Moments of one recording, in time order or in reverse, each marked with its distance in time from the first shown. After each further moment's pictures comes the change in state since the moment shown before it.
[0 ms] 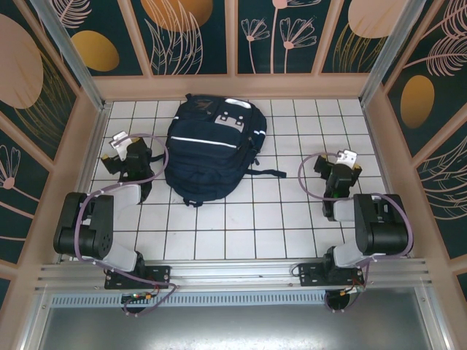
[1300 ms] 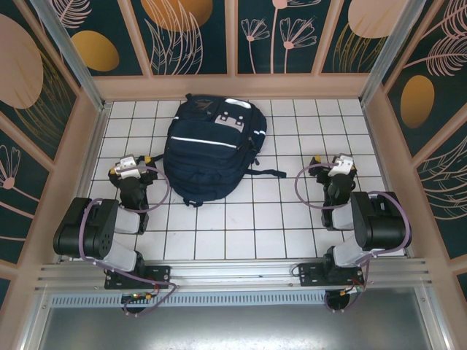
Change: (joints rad) left arm 0.034 0.000 -0.409 0.608 0.380 0.115; right arm 0.009 0.041 -0.101 0.280 -0.124 -0.007
